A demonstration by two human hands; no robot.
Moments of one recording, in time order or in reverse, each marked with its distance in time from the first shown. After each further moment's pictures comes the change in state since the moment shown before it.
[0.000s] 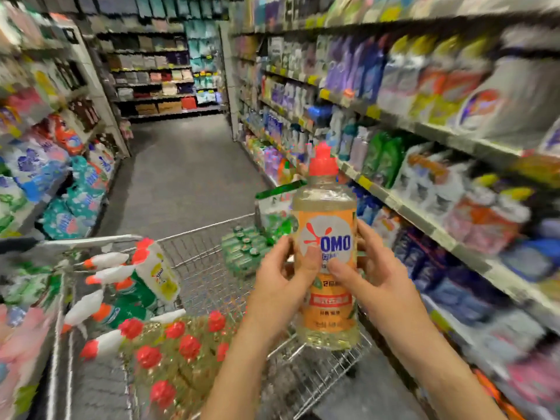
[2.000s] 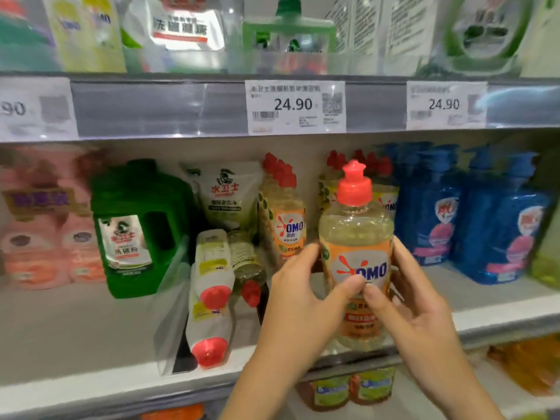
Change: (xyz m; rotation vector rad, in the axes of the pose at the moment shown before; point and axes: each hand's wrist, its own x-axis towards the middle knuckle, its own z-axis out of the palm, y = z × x) left_hand -0.134 0.007 0.850 -0.051 -1.225 0.410; right_hand -0.385 -0.229 -0.653 -0.645 1.371 -0.256
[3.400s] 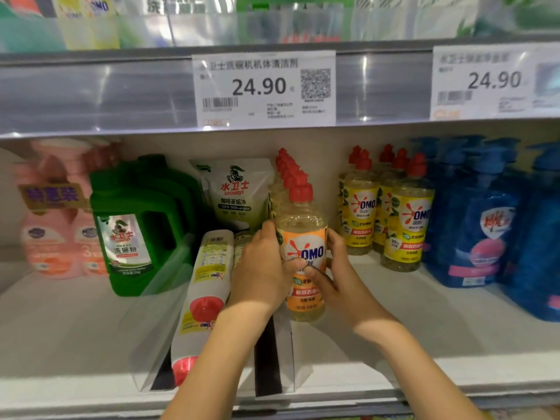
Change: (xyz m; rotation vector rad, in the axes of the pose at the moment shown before) left_hand 0.084 -0.055 -0.007 0.537 0.098 -0.305; right_hand 0.102 0.088 0.032 -0.084 -0.447 0.089
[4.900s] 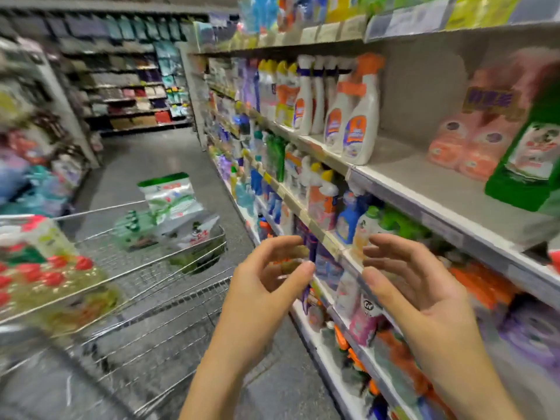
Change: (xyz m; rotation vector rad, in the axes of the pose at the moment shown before) left_hand -0.454 -0.035 -0.166 -0.384 0.902 -0.513; right_hand -0.236 -0.152 0.221 0.559 -0.716 -0.094
